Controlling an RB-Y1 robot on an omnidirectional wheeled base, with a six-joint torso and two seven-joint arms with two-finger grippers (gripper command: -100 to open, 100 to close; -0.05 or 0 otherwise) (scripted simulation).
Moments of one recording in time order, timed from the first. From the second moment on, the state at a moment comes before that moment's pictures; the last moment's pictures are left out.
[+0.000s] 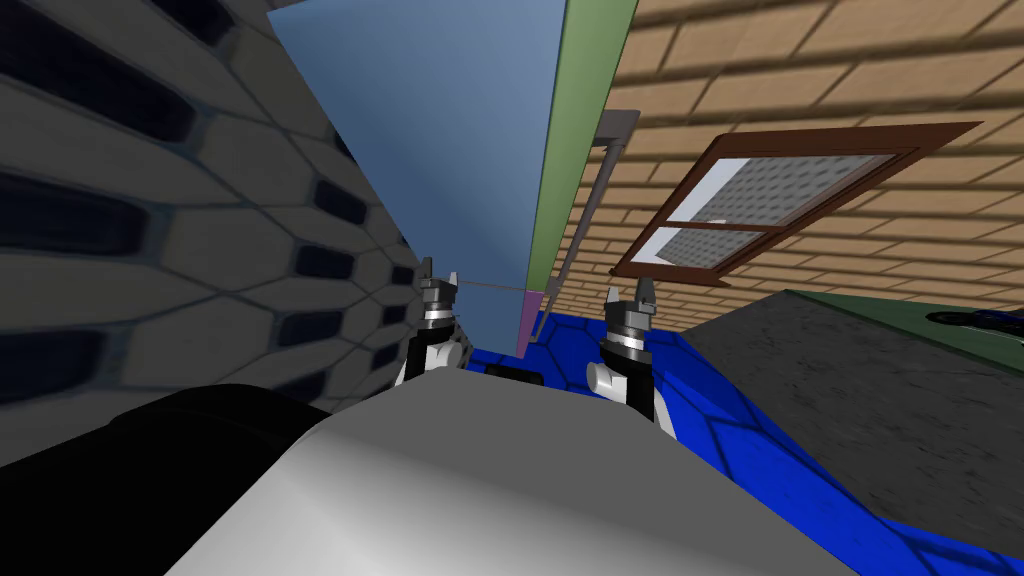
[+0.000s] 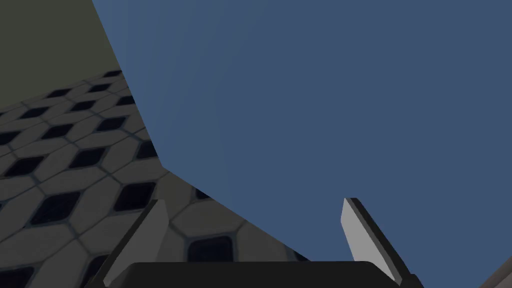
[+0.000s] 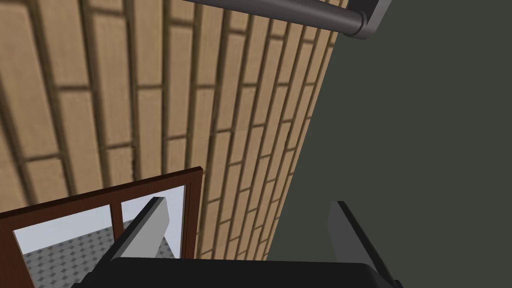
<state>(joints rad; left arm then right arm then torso) 0.52 -0.05 -0.05 -2.35 0.12 -0.37 -0.09 0.46 0.03 -0.03 -2.29 0.12 -0.41 -0.05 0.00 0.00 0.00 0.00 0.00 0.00</state>
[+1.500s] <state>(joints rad) 0.48 0.09 -0.04 -2.36 0.12 -0.30 -0.08 0.46 0.03 -0.03 -2.29 0.12 -0.41 -0.05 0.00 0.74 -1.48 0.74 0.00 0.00</state>
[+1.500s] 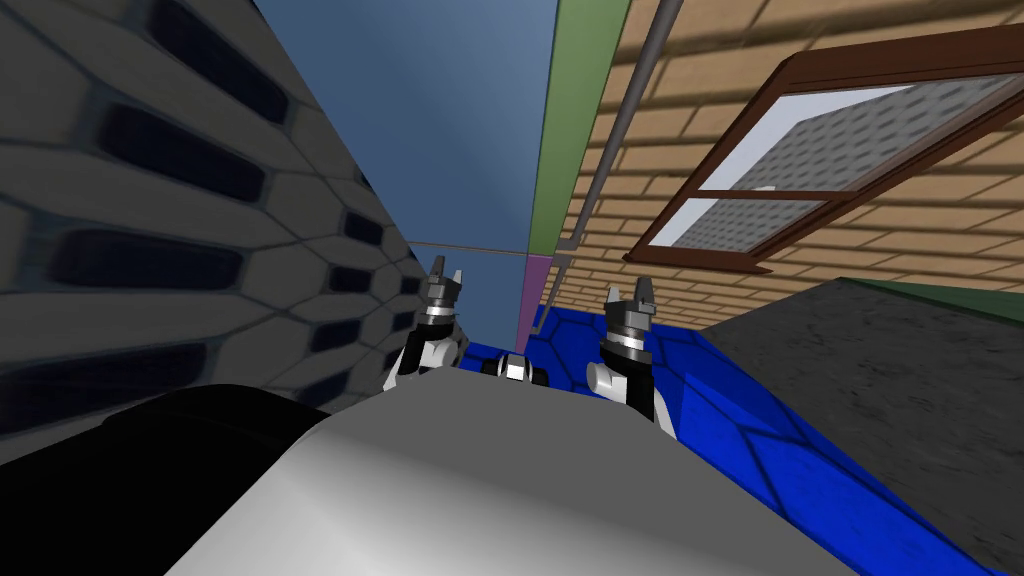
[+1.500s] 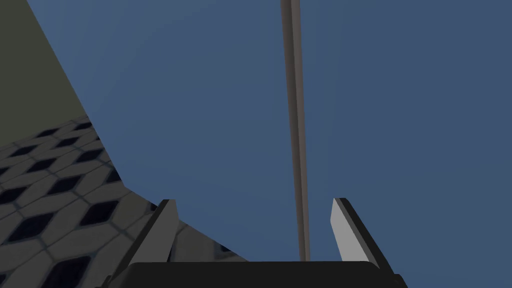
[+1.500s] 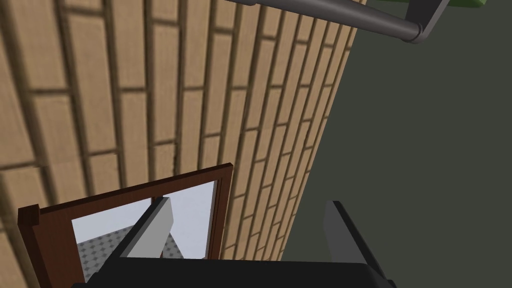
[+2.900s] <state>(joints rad) 0.30 0.21 -0.04 -2.39 0.12 0.06 -0.07 0.46 0.03 -0.03 -2.29 0.12 -0.41 -0.05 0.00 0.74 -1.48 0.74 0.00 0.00</state>
